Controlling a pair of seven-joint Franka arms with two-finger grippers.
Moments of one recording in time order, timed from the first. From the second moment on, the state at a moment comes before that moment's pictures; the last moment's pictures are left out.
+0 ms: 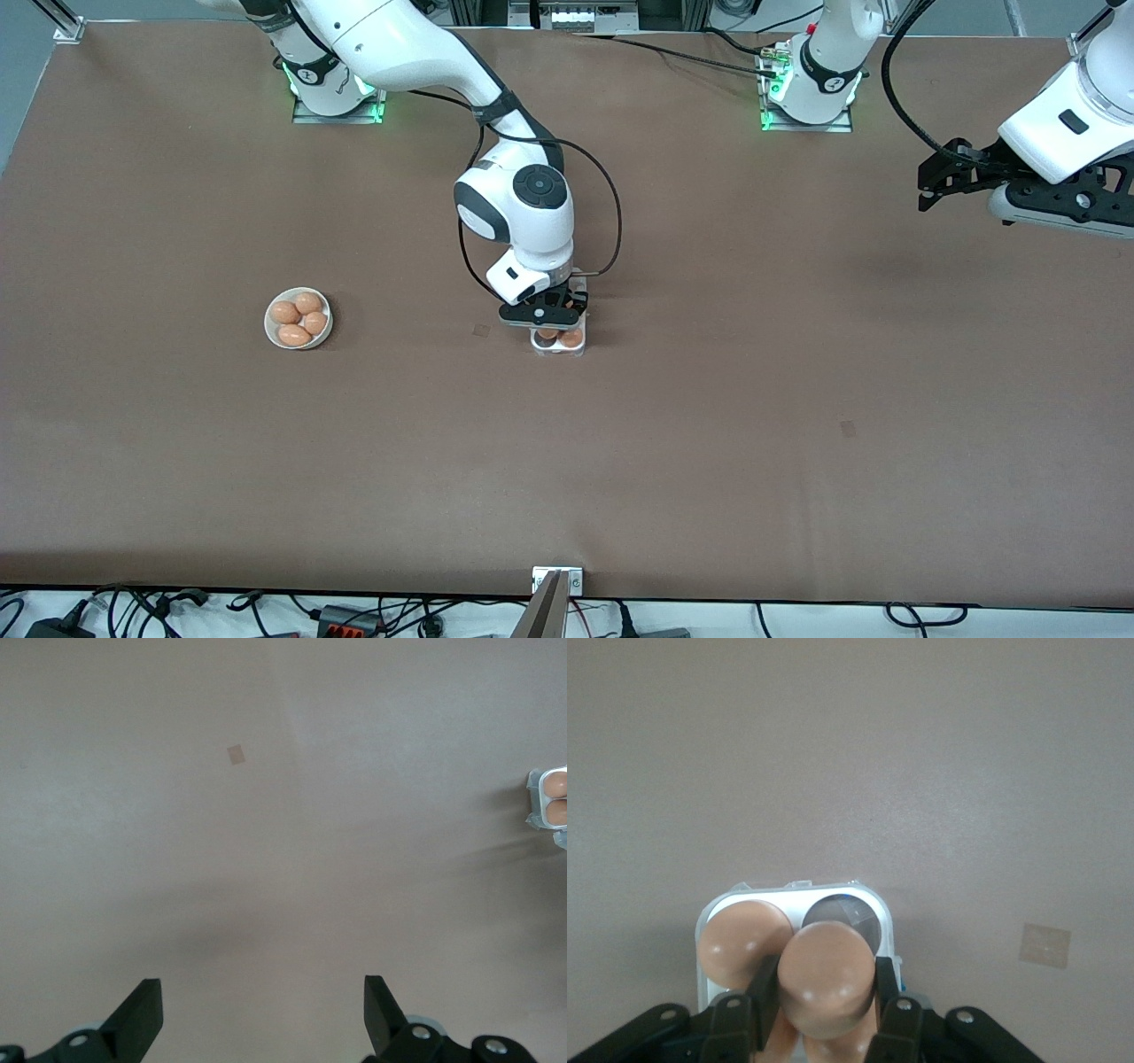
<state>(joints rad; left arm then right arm) -0.01 0.01 -0.11 -1.54 0.02 1.52 0.06 0.74 0.74 0.02 -1.55 -0.29 2.43 1.03</state>
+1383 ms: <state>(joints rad) -0.01 0.02 -0.11 -1.54 0.02 1.47 0.06 0.63 0.59 -0.01 -1.52 -0.30 2.28 0.95</state>
